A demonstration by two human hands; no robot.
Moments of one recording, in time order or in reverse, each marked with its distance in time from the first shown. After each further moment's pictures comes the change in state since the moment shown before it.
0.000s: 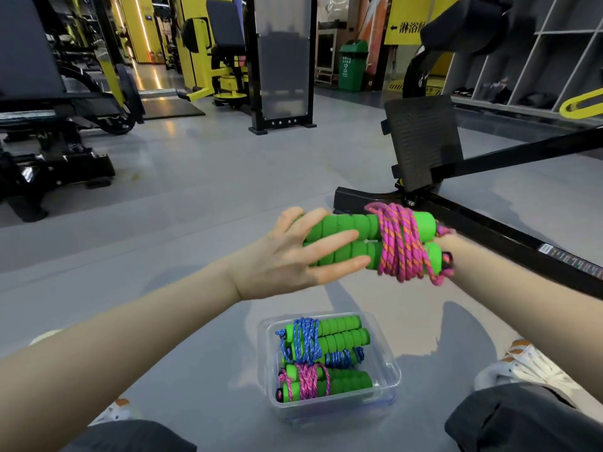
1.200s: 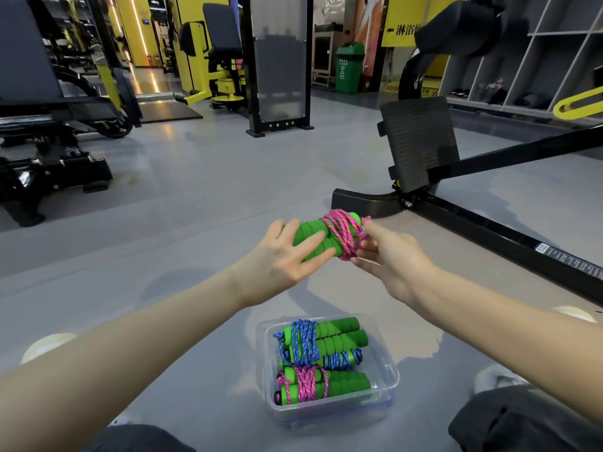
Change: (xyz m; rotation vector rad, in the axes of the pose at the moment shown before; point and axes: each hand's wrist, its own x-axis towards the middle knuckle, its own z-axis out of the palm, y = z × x) left_hand -0.018 0.005 0.014 -0.004 -0.369 -0.082; right_hand -0.068 -0.024 0.089 0.400 0.238 -0.084
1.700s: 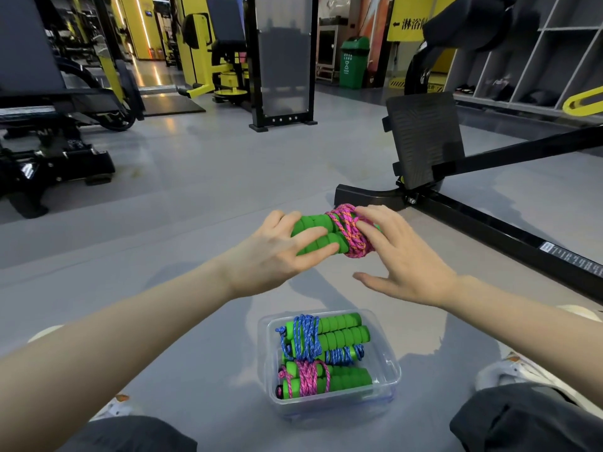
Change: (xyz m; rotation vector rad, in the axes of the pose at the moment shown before) left_hand -0.005 -0.010 -0.008 -0.071 0.005 0.004; right_hand 0.040 0.016 -0.057 -1.520 -0.360 -1.478
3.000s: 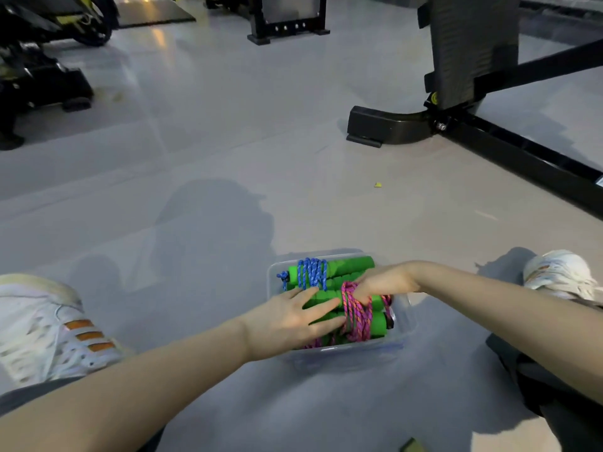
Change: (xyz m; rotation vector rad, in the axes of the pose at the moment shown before) left_hand -0.081 0.154 0.088 -0.473 -0.366 0.060; right_hand -0.044 -0.033 0.128 0.902 -1.358 0.725
